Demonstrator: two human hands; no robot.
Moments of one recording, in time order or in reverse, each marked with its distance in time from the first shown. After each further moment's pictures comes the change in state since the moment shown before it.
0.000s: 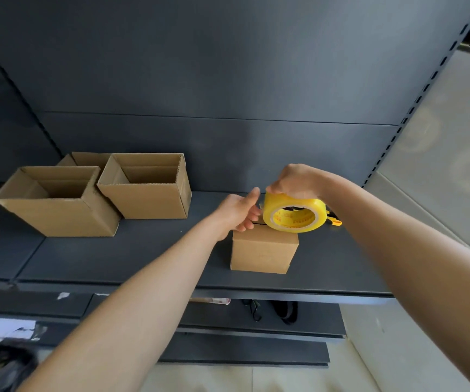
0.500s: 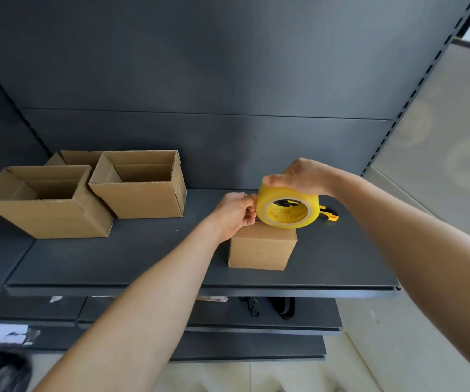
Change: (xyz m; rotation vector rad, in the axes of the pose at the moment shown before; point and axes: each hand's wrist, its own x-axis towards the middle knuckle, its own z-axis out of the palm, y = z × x) left_hand 0.009 -0.010 0.010 -0.441 -0.070 0.014; right_hand 0.002 0.020 0.001 0.107 0.048 0.029
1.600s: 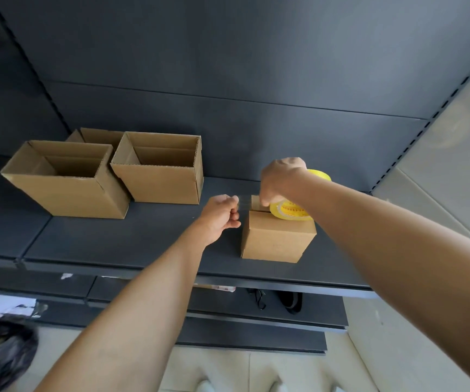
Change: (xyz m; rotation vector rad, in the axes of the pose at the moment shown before) left_hand 0.000 -0.036 -0.075 0.006 0.163 -0.001; right_hand 0.018 -0.096 0.048 -0.835 -0.120 -0.069
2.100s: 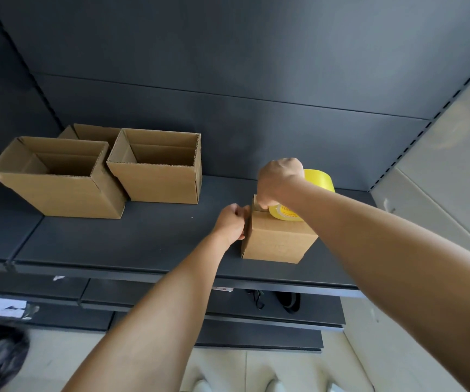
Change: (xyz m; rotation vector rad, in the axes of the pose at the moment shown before) left_hand 0.011 -0.022 0.022 0.308 0.063 -0.039; right_hand 0.002 -0.015 0.001 -0.053 0.080 0.072
